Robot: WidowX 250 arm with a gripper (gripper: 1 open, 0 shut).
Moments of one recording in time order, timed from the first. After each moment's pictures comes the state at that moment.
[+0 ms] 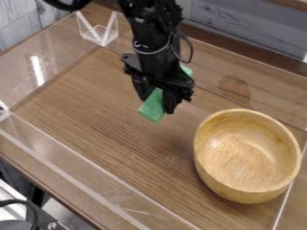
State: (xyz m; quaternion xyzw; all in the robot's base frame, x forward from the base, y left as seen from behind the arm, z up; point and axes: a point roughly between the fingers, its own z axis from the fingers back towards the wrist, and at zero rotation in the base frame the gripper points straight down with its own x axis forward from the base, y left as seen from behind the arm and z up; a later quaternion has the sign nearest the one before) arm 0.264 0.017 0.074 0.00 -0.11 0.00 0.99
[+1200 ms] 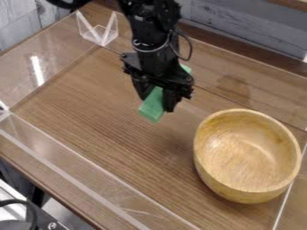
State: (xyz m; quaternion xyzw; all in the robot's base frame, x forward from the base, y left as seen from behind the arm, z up) arm 0.266 0.025 0.073 0.00 -0.11 0.02 0.99
